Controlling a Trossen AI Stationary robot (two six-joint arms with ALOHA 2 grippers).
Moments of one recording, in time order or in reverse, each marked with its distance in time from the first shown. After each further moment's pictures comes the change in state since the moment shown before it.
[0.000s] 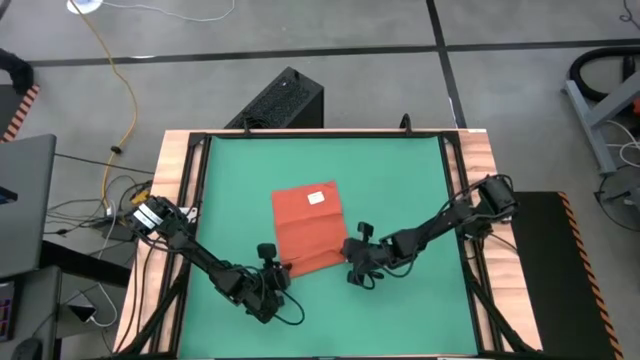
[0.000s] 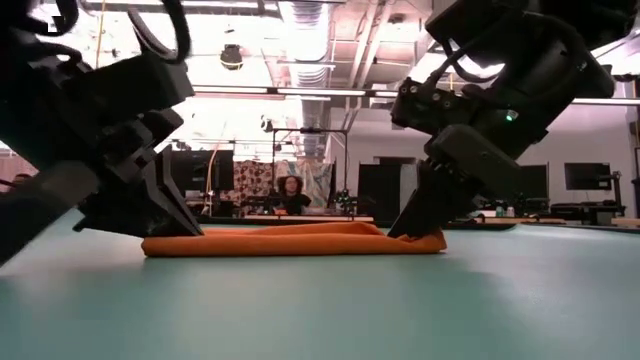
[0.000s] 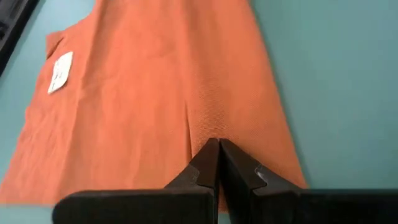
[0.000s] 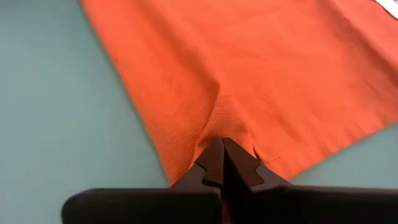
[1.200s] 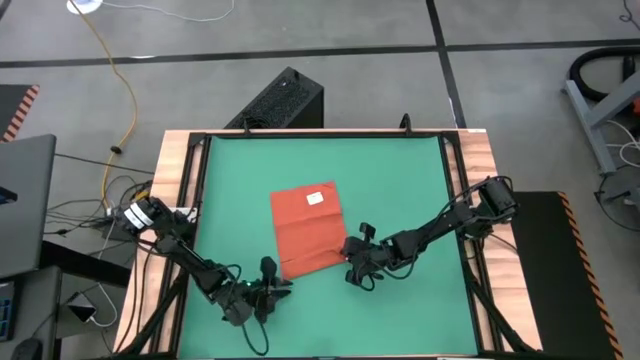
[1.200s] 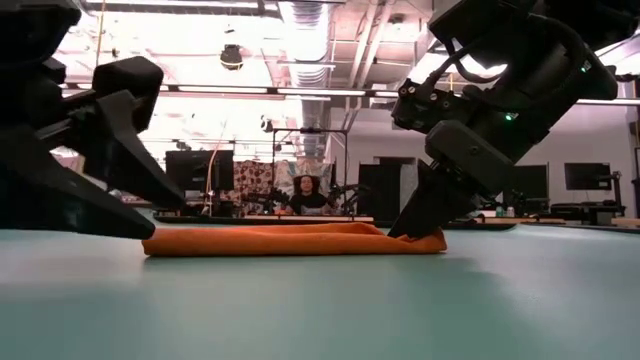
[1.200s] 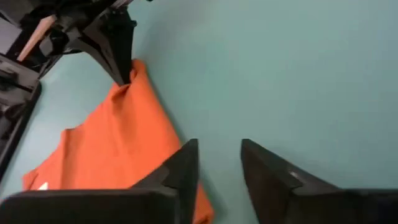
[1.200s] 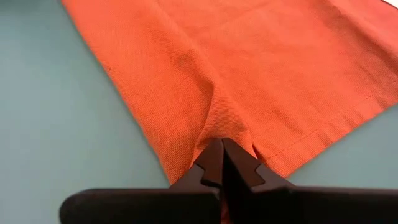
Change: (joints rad) left arm -0.106 -0.049 -0.222 0.644 0.010 0.599; right arm 0.024 0.025 -0.004 0.003 0.012 0.103
